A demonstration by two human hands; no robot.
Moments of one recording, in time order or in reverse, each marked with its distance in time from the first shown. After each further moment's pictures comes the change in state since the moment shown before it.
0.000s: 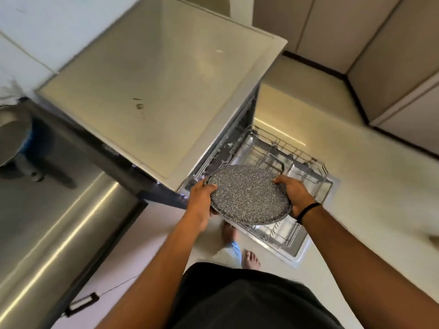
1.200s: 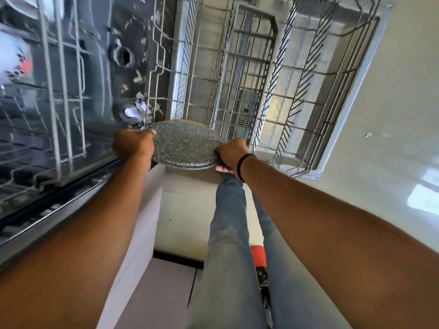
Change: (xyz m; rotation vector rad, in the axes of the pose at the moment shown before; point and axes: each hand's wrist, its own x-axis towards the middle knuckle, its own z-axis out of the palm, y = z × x) left_hand 0.364 -0.146 0.023 0.974 0.505 0.015; right_hand 0.299 0.216 0.052 -0.193 -0.027 0.483
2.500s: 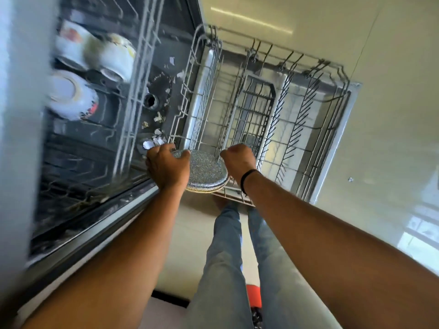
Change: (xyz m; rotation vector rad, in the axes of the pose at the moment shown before) left_hand -0.056 0.039 -0.031 0.096 0.014 0.332; right_hand -0.068 -0.077 -0.001 -0.138 0.265 -0.316
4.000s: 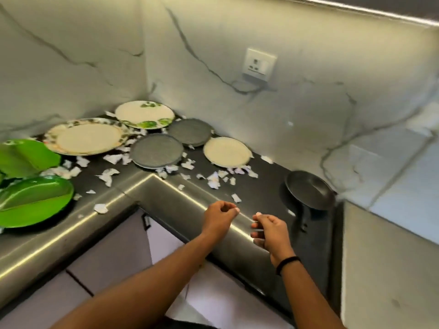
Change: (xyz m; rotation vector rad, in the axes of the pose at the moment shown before) left_hand -0.347 -0.335 -0.422 -1.334 1.066 -0.560; right_hand -0.598 -0.054 0.268 -0.750 -1.089 -0.911
